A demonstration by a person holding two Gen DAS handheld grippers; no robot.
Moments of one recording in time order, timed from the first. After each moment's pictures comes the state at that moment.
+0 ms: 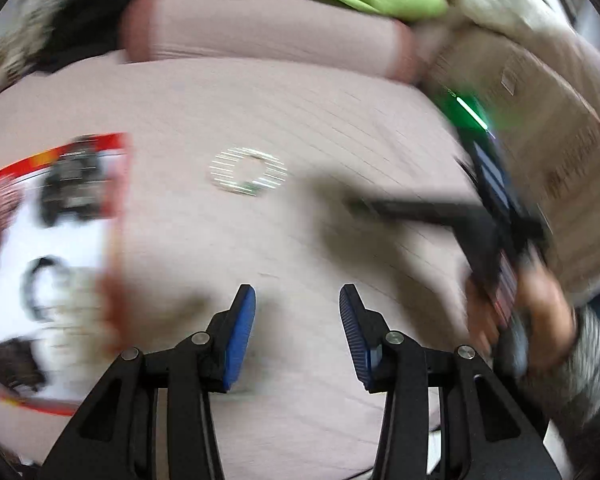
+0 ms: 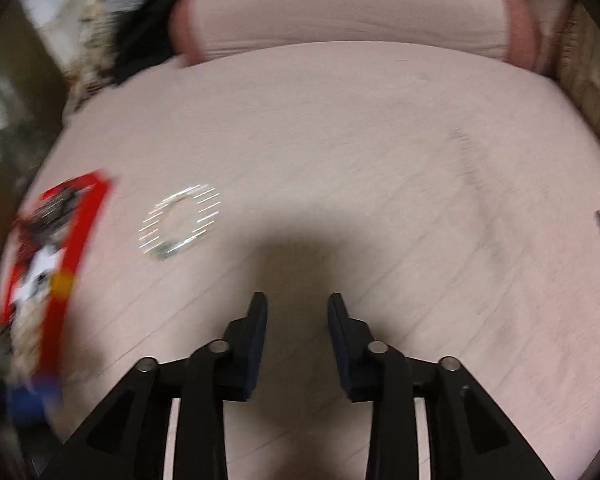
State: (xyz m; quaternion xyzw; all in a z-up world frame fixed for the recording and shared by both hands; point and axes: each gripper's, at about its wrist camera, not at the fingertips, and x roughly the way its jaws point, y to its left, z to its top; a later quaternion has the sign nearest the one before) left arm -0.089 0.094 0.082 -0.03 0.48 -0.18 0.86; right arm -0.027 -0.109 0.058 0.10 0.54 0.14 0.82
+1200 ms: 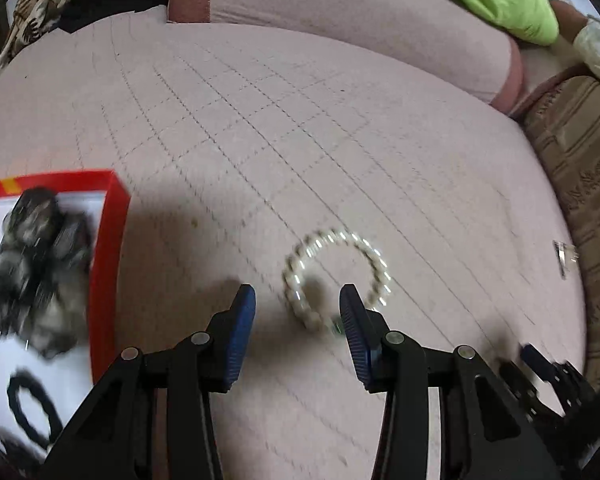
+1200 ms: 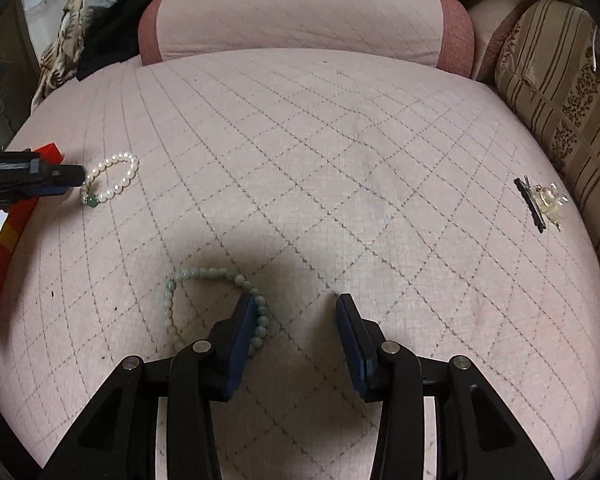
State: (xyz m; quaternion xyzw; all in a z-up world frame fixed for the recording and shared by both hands) left arm 0.070 0.070 0.028 -0.05 0.55 -0.09 0.83; right arm -0.051 -0.178 0.039 0.03 0.52 0.03 0.85
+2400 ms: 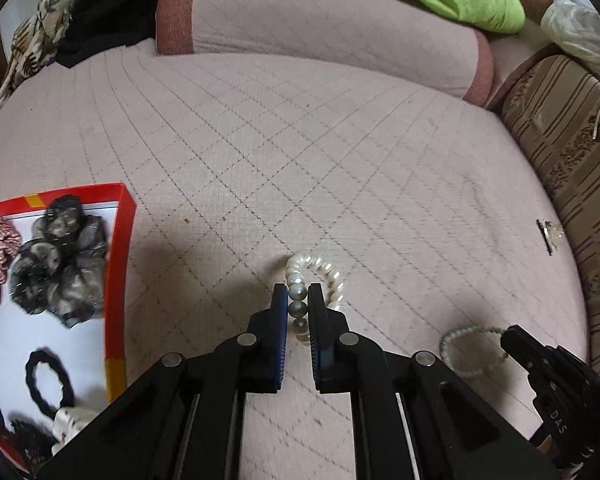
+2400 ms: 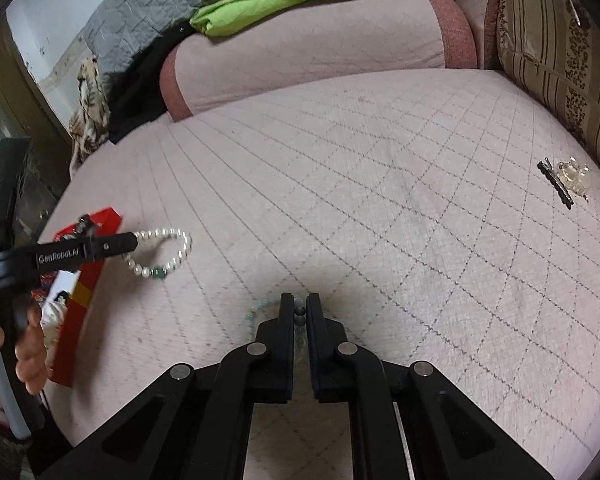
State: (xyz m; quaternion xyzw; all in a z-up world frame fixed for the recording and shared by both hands) left arm 0.021 0.052 0.069 -0.02 0.51 -0.10 0.85; right arm -0.073 -0.173 0.069 0.16 0.47 0.08 0.87
